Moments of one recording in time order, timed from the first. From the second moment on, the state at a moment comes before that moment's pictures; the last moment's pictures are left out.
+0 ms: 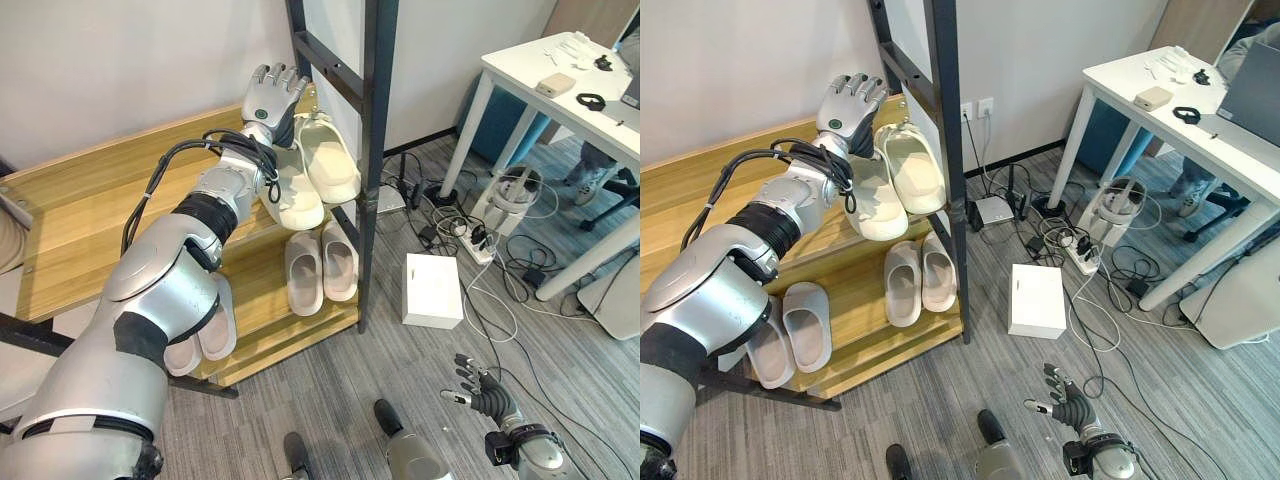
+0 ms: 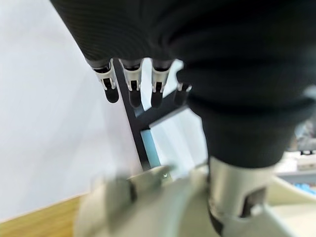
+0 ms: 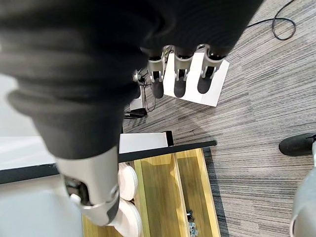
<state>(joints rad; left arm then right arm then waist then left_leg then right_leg) -1.39 0.49 -0.97 1.12 0.57 0.02 0.43 0.24 -0.55 0.34 0.35 0.43 -0.17 -0.03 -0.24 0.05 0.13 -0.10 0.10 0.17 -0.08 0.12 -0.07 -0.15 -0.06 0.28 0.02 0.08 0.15</state>
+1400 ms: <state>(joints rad) -0.85 0.56 -0.78 0.36 -0.58 -0.14 0.11 0.19 -0.47 0.35 0.42 0.36 -0.08 -0.08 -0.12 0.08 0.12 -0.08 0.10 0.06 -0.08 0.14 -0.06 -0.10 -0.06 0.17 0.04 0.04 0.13</state>
